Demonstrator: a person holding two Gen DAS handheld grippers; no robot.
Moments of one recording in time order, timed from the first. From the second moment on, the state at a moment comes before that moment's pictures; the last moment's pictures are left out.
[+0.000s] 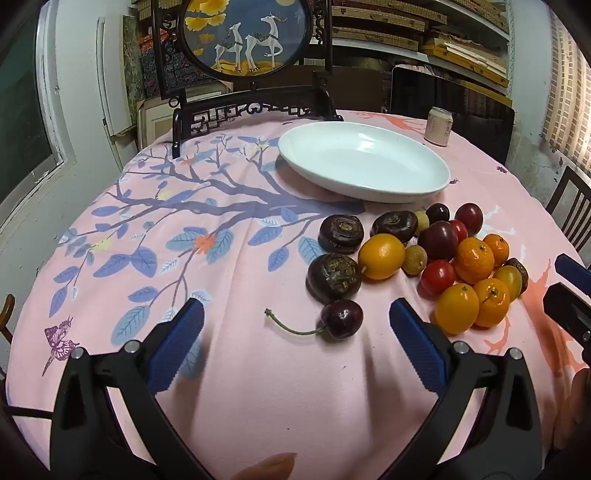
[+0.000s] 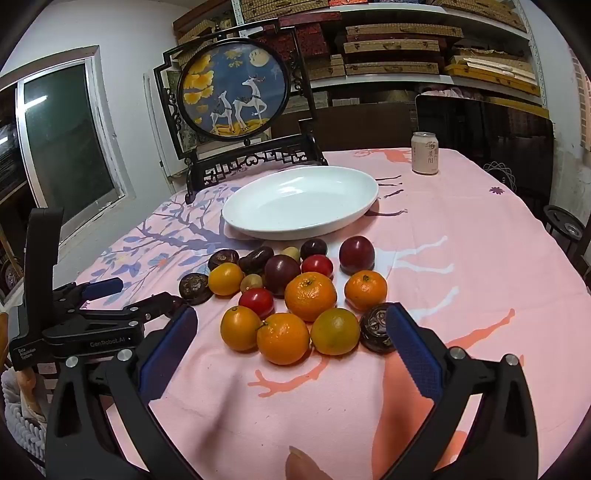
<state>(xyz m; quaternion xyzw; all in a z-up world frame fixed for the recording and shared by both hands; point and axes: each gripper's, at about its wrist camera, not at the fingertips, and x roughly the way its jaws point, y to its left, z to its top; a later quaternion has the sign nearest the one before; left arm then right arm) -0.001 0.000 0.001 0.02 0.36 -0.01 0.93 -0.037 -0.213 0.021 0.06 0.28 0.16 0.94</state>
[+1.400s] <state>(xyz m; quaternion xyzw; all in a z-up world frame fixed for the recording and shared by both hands) 0.000 -0.001 -0.002 0.02 0.36 -0.01 0.93 -0.033 -0.212 0.015 0.06 0.30 0.16 0.94</state>
